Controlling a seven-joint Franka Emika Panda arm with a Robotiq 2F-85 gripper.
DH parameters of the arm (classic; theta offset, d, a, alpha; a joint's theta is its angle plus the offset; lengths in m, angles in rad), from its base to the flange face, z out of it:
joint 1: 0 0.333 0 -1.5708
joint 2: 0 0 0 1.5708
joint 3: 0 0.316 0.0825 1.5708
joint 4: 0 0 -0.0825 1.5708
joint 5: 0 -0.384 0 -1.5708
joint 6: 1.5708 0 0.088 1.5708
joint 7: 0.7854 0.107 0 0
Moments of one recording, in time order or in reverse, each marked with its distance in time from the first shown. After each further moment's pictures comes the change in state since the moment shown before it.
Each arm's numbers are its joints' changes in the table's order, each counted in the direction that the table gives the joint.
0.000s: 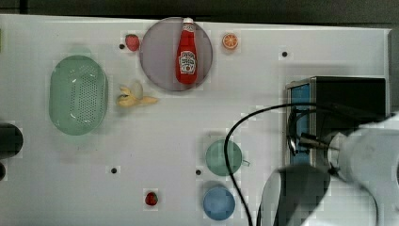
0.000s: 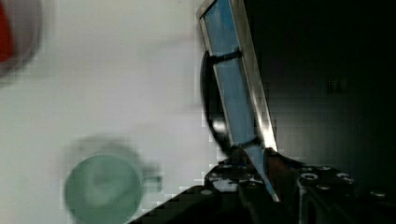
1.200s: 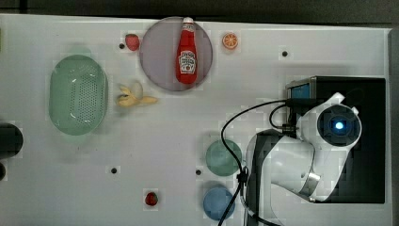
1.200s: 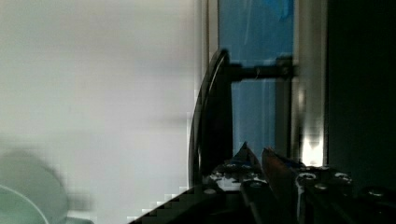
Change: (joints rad) arm 0.000 0.360 -0.047 -0.121 0.004 0.426 -0.186
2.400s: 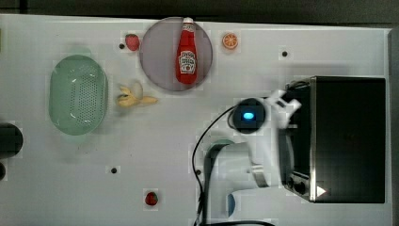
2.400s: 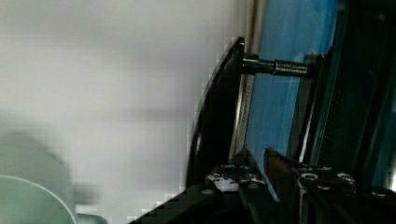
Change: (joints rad) arm 0.118 0.012 0.087 -0.088 0.424 -0.007 0.404
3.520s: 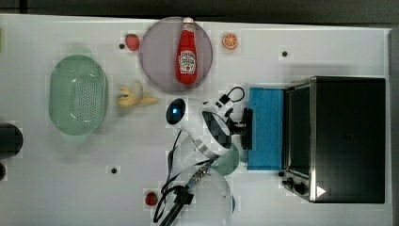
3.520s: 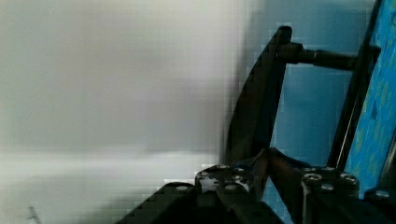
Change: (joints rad) arm 0.113 0.361 0.120 0.090 0.171 0.000 0.510
